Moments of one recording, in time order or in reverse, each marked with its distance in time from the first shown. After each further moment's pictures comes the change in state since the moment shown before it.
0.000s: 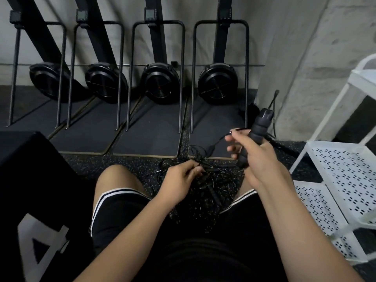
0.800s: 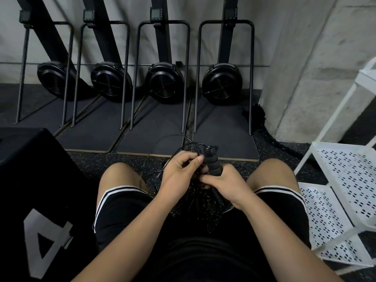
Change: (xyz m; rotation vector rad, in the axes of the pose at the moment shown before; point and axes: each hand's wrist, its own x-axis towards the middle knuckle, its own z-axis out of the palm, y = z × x) left_hand -0.006 0.023 -0.004 -0.453 0.197 -0.109; right_hand -0.025 0.075 0.010 -0.542 -0.379 0.161
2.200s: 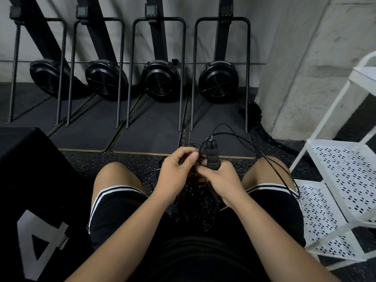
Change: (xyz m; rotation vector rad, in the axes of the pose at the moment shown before) left_hand 0.003 -0.001 0.003 -0.061 -0.025 0.014; right_hand 0.002 -0.001 0.011 0.184 0.191 0.015
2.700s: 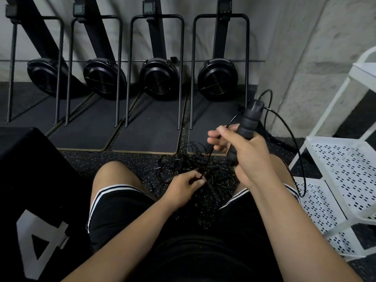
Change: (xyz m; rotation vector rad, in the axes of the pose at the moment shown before) left_hand -0.001 -0.085 0.001 0.471 -0.314 -0.160; right_hand -0.019 -0.090 -0.026 0.378 0.075 -0.216
